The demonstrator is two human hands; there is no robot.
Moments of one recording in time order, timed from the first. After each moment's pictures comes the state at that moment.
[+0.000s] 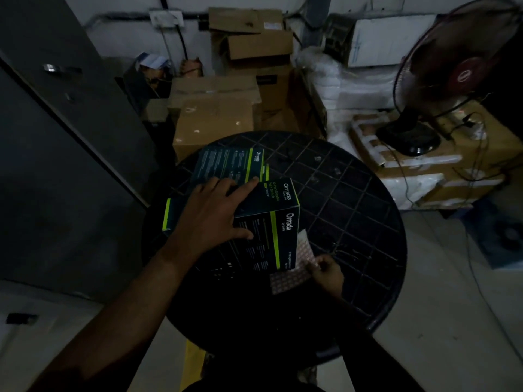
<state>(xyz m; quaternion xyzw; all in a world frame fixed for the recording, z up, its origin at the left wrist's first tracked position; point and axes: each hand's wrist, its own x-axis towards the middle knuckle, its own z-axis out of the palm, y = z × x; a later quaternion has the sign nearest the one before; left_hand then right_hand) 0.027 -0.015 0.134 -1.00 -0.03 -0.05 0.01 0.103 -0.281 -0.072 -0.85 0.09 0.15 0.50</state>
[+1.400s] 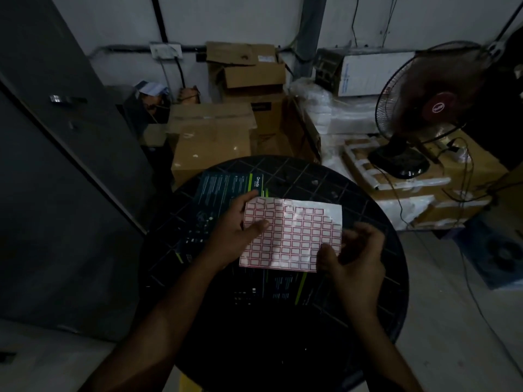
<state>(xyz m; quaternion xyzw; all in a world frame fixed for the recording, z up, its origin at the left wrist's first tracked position) 0.053 -0.031 0.125 -0.74 -0.12 -0.08 -0.66 0.079 -0.257 0.116 -0.82 -0.05 -0.12 0.56</state>
